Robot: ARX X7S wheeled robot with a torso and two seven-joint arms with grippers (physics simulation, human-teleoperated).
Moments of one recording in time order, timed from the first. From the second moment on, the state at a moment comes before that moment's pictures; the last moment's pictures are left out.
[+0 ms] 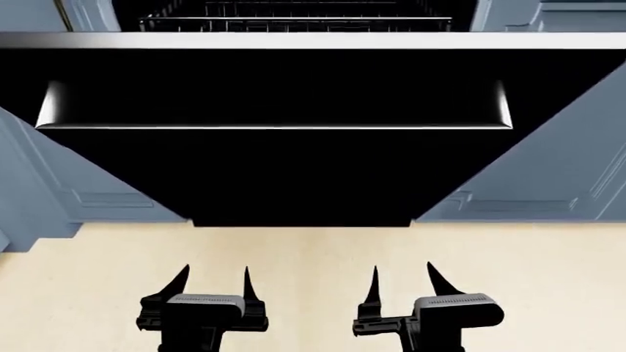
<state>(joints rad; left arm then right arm) -0.05 -0.30 0.39 -0.02 -0.26 0.06 -0.36 0.04 0.31 -0.42 -0.01 0.23 -0.08 0.36</state>
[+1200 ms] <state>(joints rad) -0.05 -0.31 0.40 -0.02 -0.28 0.07 -0.38 0.05 0.32 -0.43 0.00 0.24 -0.09 0.37</state>
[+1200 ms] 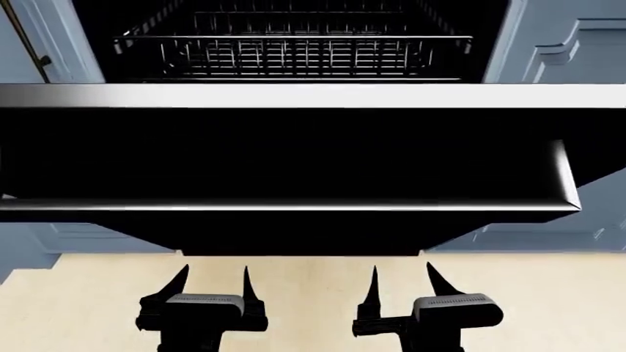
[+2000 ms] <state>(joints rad) -0.06 -0.32 0.41 -0.01 -0.28 0.06 -0.39 0.05 0.32 -0.44 -0.01 0.25 -0.09 0.38</state>
